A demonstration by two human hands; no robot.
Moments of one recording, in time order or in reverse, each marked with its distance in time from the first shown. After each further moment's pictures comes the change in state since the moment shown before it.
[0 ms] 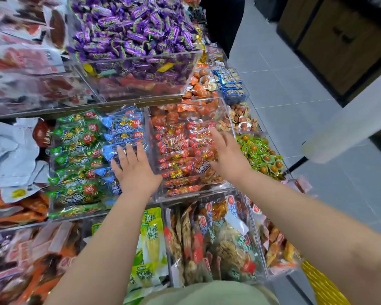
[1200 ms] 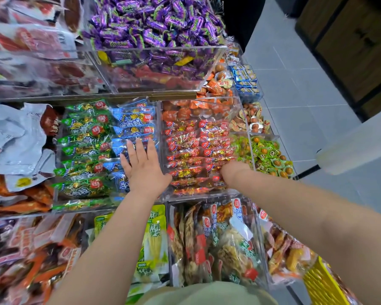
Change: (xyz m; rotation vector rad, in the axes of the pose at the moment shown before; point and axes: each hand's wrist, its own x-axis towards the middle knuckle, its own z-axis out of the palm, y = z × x) left_hand 0.003 -0.001 0.010 -0.053 0.032 0.026; right_hand 0.027 -0.009 0.028 -0.667 -0.822 0.203
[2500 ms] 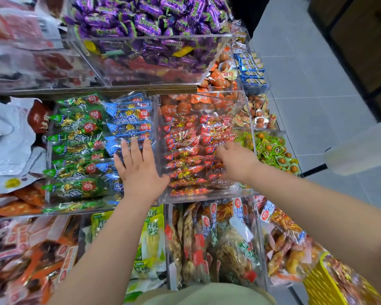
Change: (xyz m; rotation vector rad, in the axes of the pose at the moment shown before) left_hand -0.001 -0.001 0.005 -0.020 0.037 -0.013; right_hand 0.012 0.027 -0.011 0.122 0.374 -0.235
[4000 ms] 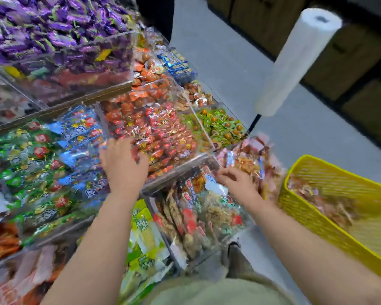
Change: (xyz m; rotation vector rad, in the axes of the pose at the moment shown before) left_hand -0.033 0.024 -0.028 -0.351 0.174 0.359; right_hand -0.180 -0.055 0.115 1.455 0.498 0.669
